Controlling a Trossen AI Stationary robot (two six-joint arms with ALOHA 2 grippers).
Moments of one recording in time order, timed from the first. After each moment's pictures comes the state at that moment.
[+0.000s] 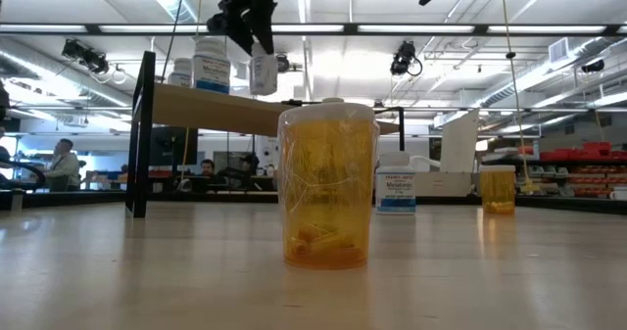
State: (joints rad) left arm 0.35 1.57 1.68 -1.08 -0.29 -0.33; right arm -0.23 1.48 1.99 -1.45 0.28 0.30
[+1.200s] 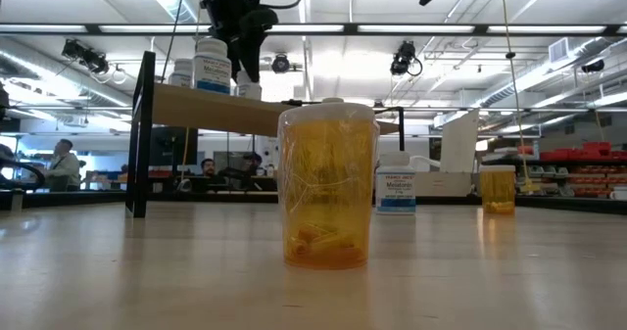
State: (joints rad) left arm 0.40 1.57 1.54 -1.07 -0.24 -0.35; right arm -0.23 1.48 1.99 -1.45 0.28 0.33
